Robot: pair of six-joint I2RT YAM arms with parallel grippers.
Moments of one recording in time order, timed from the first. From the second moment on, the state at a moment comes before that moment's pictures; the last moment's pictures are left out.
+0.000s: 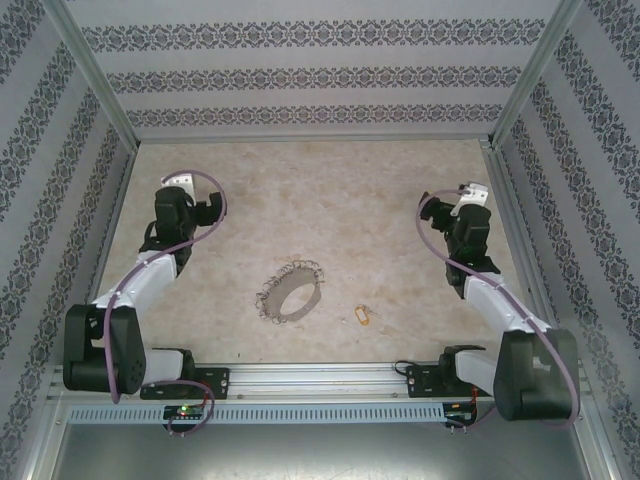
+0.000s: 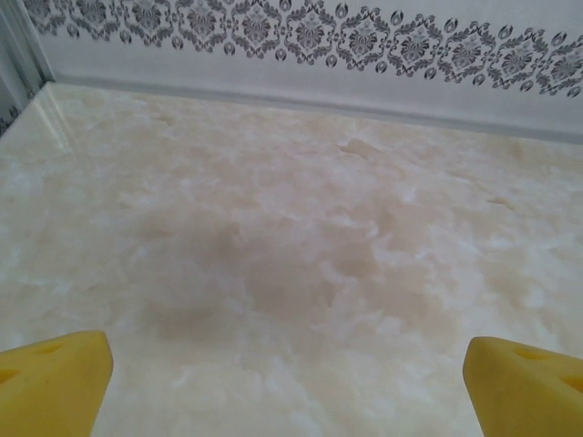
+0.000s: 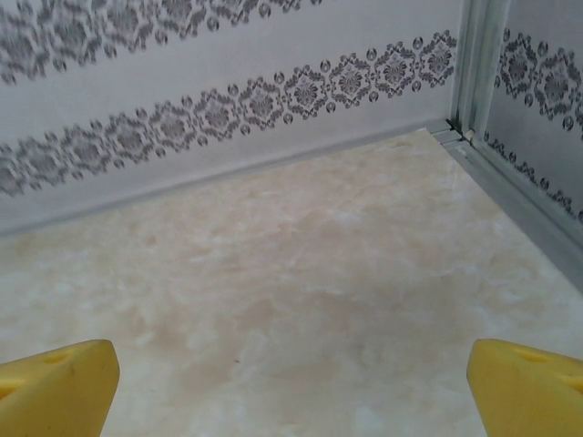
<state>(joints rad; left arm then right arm) 0.01 1.29 0.74 0.10 -0.05 -0.17 0.00 1.14 0.53 0.33 0.09 0.29</state>
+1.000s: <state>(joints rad) -0.65 1.52 0.92 -0.41 0.23 -0.11 0.08 1.13 0.51 -0.07 -0.27 0.60</state>
